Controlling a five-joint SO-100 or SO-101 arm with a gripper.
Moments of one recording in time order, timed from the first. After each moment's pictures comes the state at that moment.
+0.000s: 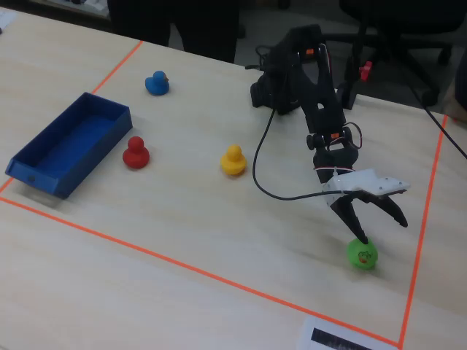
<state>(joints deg) -34.8 55.8 82.7 -13.0 -91.2</state>
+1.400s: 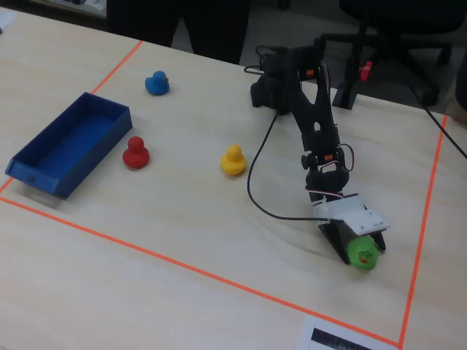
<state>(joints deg) -33.8 42.9 78.2 -9.8 -88.5</state>
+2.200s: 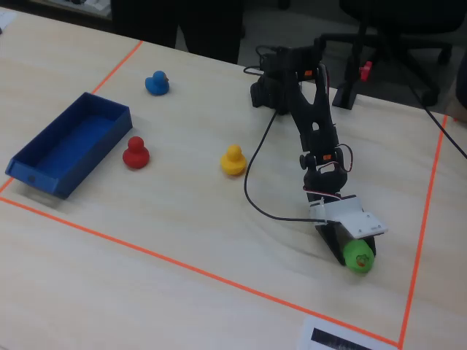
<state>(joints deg) -32.7 43.0 76.1 -5.4 -90.2</state>
